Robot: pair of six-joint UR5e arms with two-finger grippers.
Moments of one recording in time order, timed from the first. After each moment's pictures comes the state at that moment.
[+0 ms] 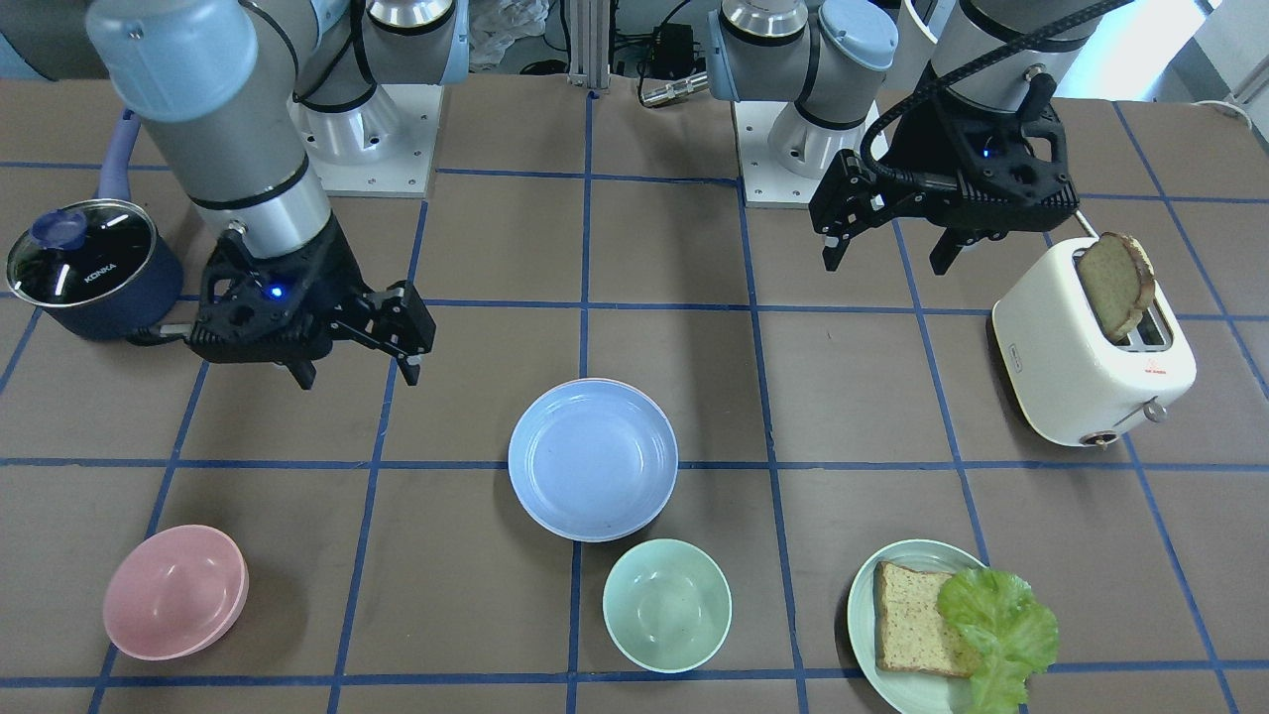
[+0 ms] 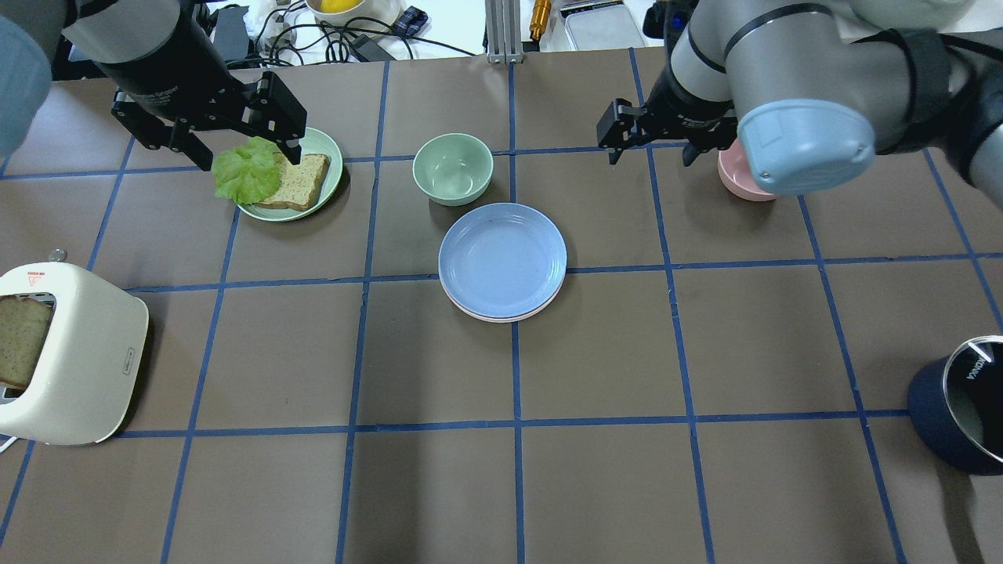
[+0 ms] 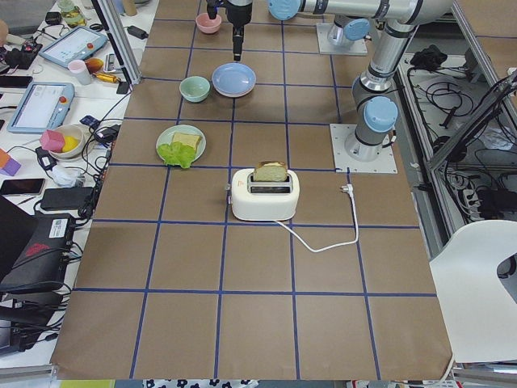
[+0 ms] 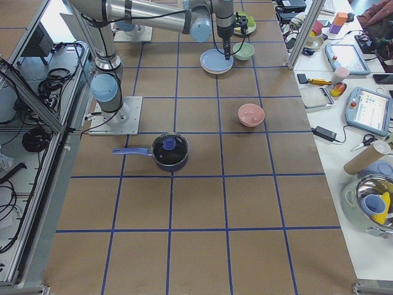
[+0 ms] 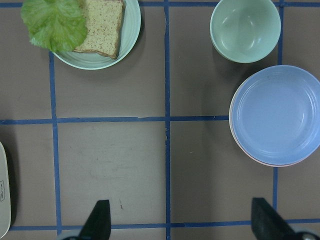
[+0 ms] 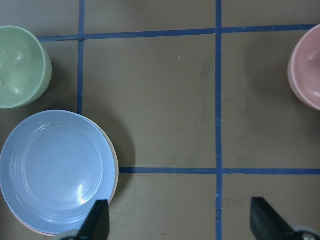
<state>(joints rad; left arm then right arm) -1.54 -1.58 -1.51 -1.55 1.54 0.02 1.61 -1.47 1.67 -1.95 -1.50 0.06</state>
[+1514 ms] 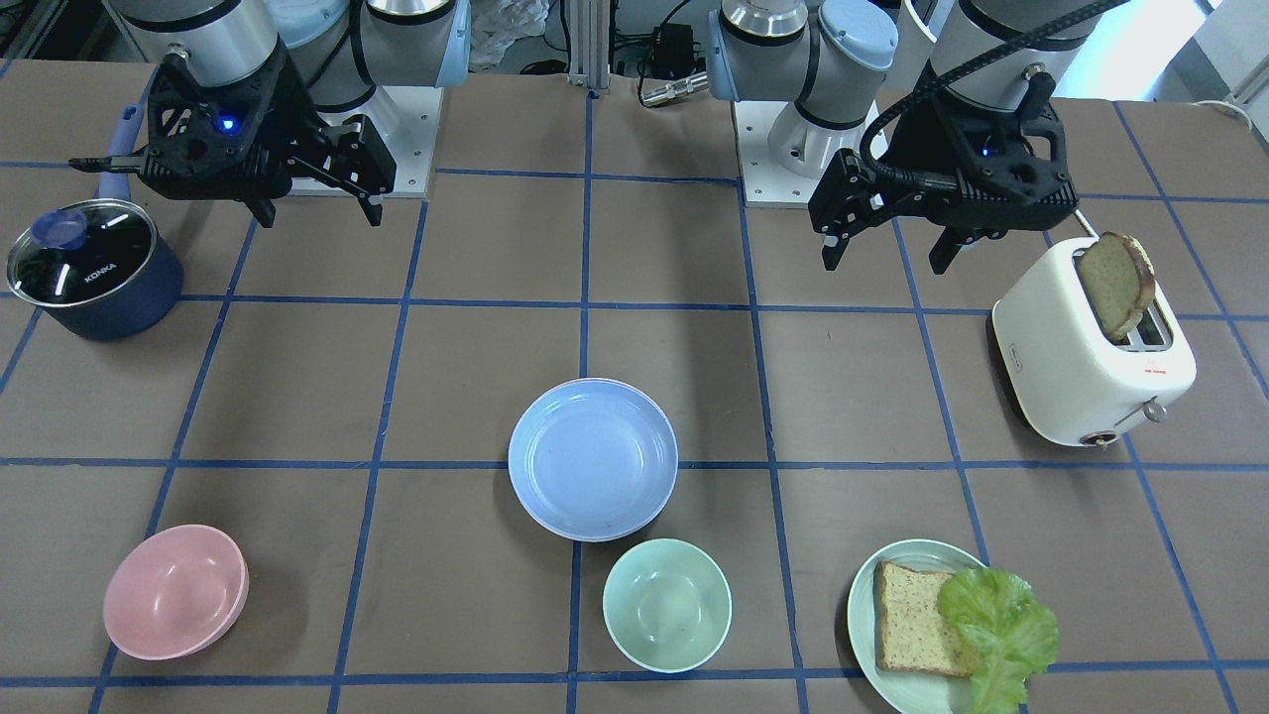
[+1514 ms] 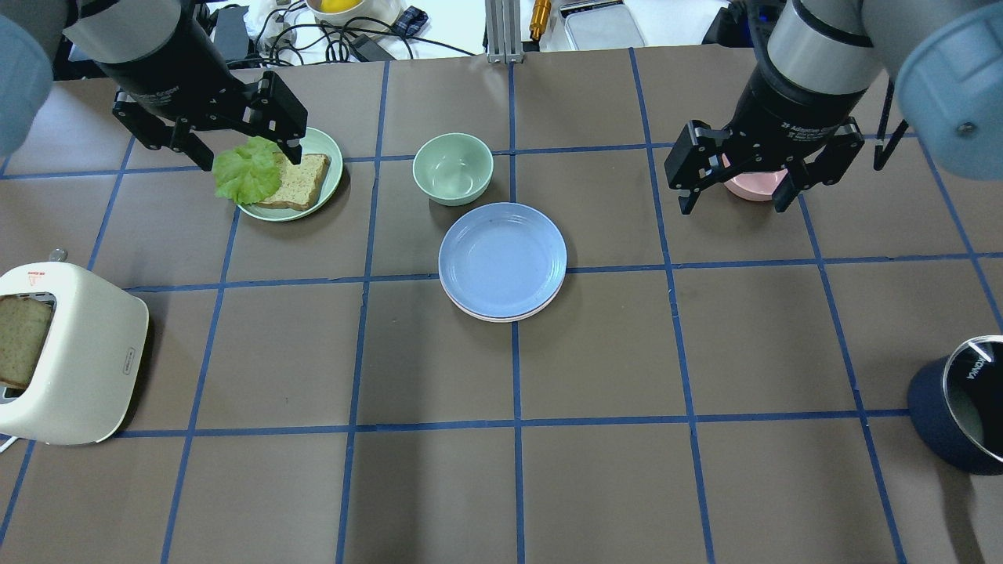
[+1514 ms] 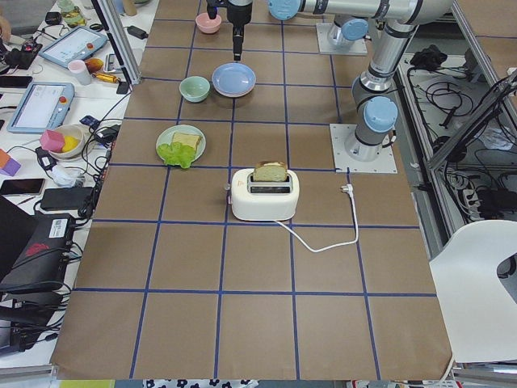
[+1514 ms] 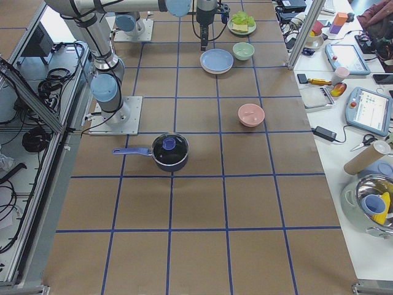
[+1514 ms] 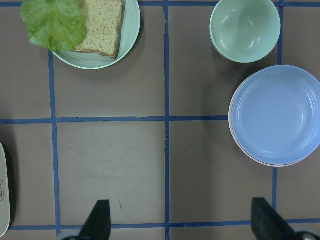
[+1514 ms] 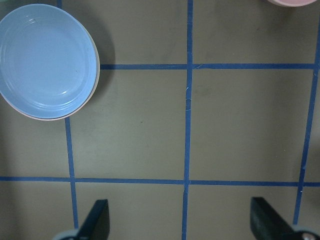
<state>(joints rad) -1.54 -1.58 -1.51 -1.55 1.54 0.02 1.59 -1.62 1.60 -1.51 -1.52 0.00</state>
